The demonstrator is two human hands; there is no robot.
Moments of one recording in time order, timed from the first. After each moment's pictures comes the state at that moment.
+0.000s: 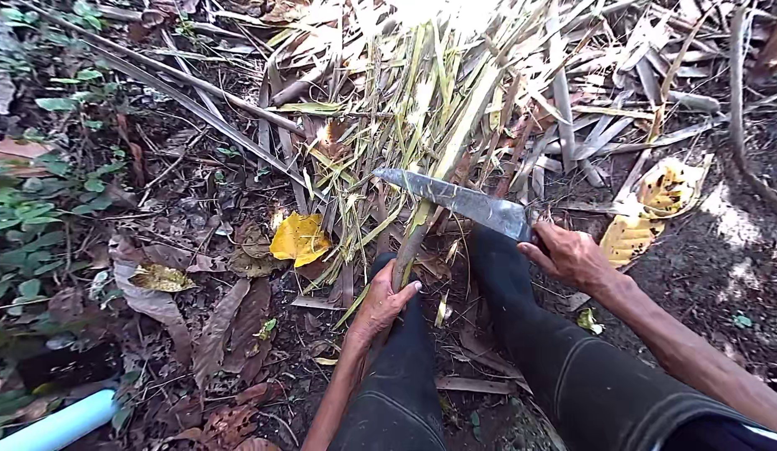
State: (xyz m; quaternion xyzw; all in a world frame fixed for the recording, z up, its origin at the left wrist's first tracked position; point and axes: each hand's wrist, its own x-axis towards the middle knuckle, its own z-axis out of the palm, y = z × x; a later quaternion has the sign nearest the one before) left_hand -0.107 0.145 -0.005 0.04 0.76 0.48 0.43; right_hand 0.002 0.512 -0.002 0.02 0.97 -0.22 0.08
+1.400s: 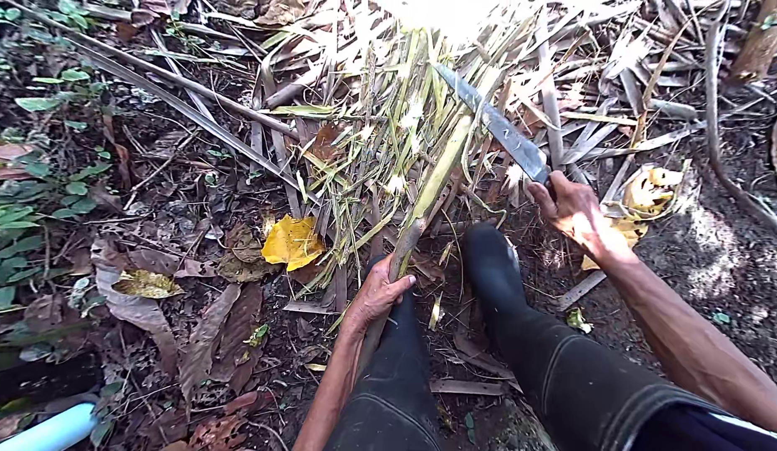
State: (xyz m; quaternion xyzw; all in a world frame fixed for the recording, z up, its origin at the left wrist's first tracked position) left_hand -0.125 0.153 -0.022 0.05 0.67 0.56 0.48; right_hand -0.042 0.556 -0.013 0.15 0.96 -0.22 0.05
